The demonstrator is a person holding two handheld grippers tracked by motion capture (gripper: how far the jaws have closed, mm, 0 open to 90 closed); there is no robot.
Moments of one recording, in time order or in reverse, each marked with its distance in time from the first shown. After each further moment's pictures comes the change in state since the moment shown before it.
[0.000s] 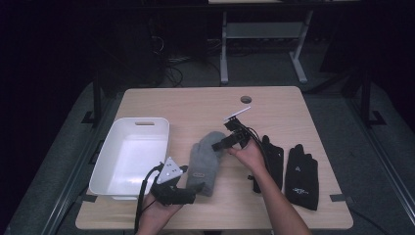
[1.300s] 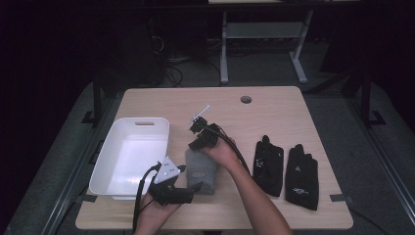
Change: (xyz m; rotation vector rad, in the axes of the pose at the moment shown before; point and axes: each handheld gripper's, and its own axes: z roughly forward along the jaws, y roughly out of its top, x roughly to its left) left arm 0.003 0.000 -0.005 -0.006 0.005 -0.001; right arm 0.077 0.043 0.044 0.030 -0.127 -0.373
